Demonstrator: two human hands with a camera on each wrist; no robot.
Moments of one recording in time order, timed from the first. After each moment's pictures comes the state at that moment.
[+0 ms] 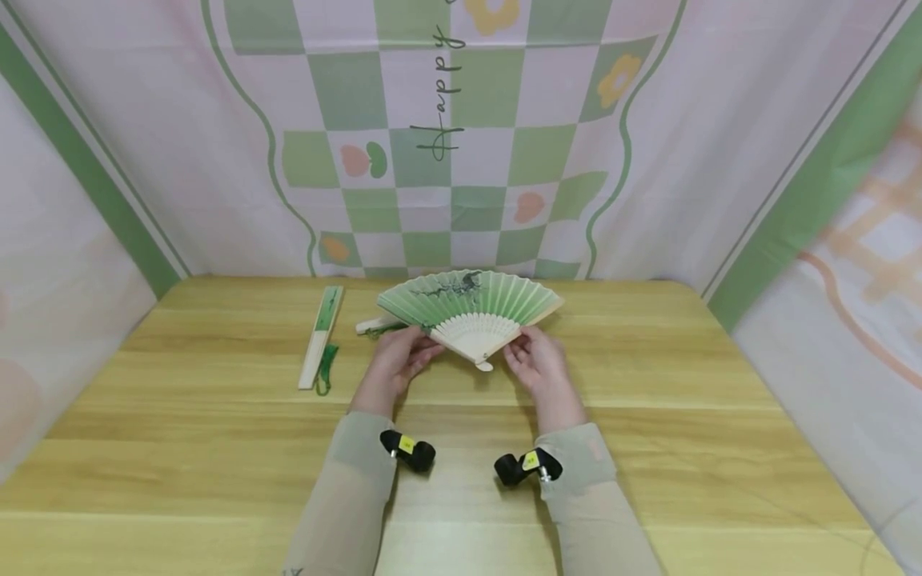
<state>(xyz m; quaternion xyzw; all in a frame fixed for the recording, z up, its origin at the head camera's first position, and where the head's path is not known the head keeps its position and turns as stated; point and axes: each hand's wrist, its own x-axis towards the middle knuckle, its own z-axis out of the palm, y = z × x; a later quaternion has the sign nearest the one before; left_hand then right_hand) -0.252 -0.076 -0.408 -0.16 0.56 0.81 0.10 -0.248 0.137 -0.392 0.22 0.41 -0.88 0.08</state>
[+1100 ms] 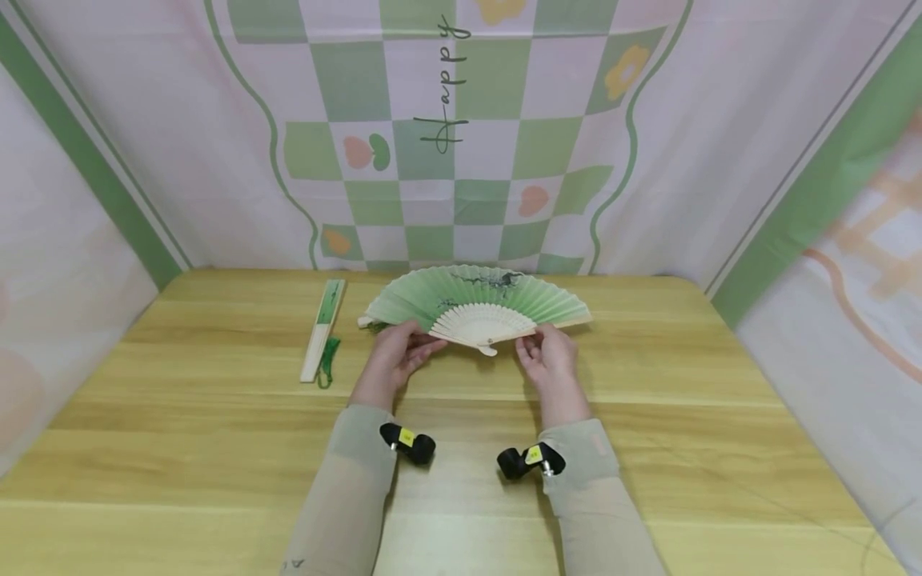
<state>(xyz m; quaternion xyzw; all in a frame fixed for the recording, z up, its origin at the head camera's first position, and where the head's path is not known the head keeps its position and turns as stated) -0.251 -0.082 -0.405 -0.19 0.53 0.82 0.12 -0.248 0.141 -0.388 0.28 0.39 -0.88 0.01</state>
